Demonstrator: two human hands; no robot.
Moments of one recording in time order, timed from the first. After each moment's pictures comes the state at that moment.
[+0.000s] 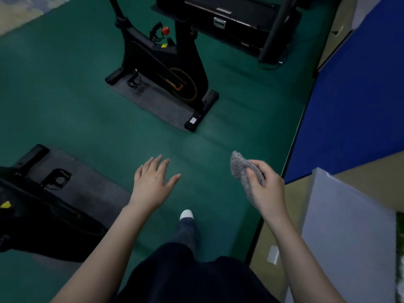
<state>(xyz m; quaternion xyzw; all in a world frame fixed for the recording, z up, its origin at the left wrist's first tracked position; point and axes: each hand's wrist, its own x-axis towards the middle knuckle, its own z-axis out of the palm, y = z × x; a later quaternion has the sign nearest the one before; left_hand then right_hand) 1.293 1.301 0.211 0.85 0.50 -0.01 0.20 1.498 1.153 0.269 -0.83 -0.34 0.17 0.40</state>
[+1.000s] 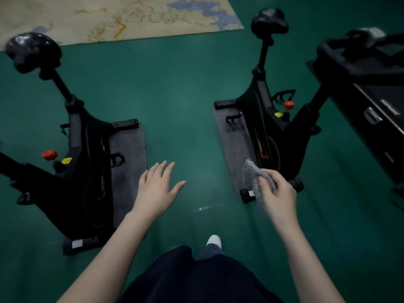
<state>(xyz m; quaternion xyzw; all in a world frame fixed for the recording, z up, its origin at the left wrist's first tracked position) 1.388 1.549 0.233 0.59 0.79 0.03 0.15 1.652 1.603 0.271 -0.64 -0.59 0.35 0.34</state>
